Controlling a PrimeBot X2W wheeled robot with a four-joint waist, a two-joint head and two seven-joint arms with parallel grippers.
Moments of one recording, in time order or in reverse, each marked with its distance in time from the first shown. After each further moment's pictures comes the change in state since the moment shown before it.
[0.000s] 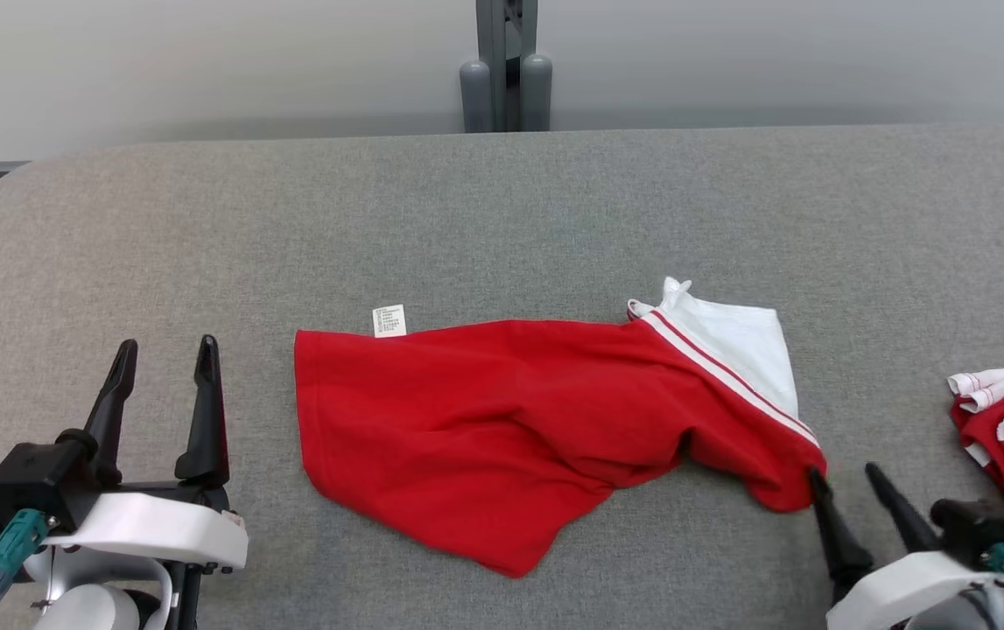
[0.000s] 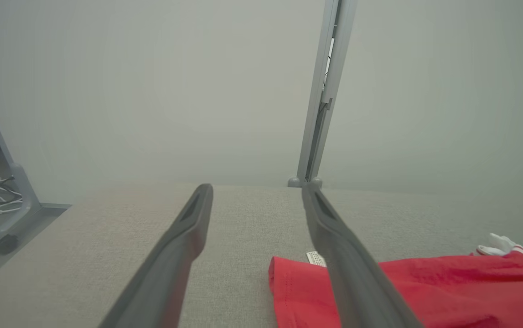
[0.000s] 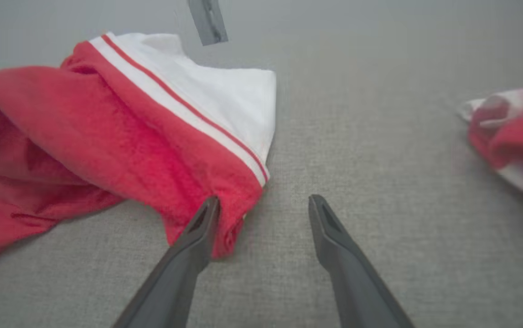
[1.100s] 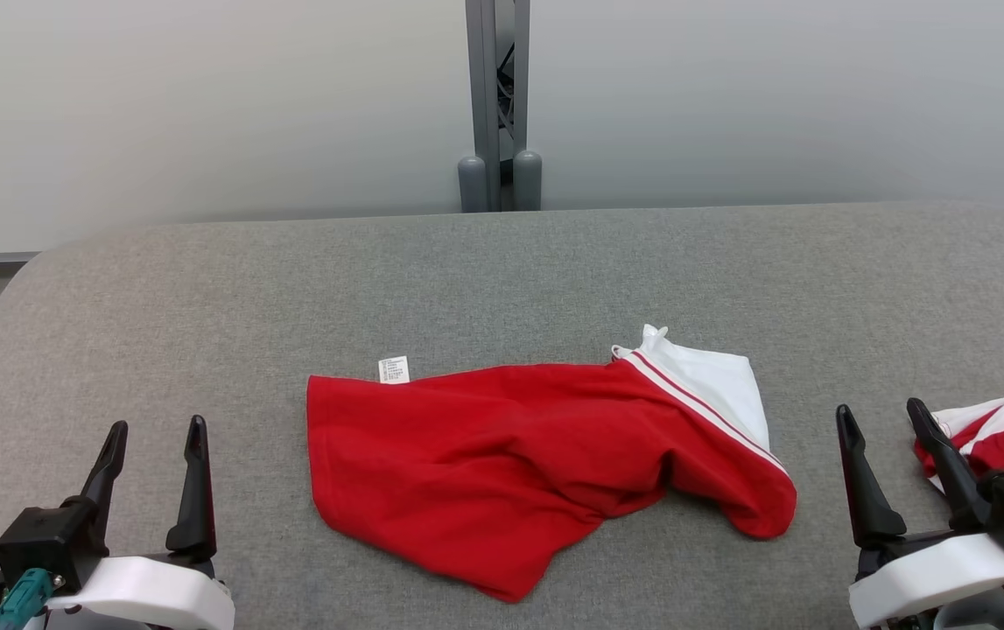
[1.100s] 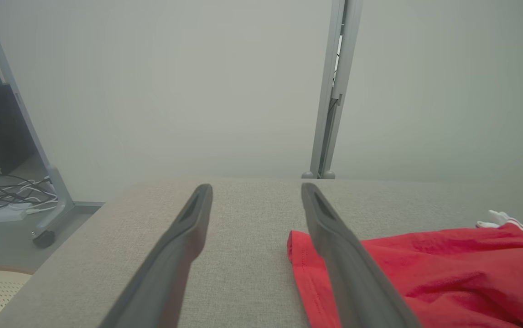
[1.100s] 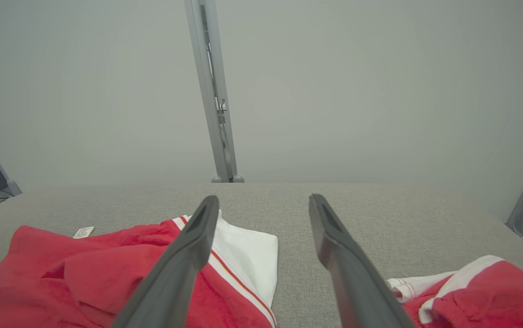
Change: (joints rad) left arm 0.128 0.045 -0.003 0.000 0.006 0.052 0.015; right arm 0.135 0.099 -0.190 -0.504 -0.192 0.000 0.163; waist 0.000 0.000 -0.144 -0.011
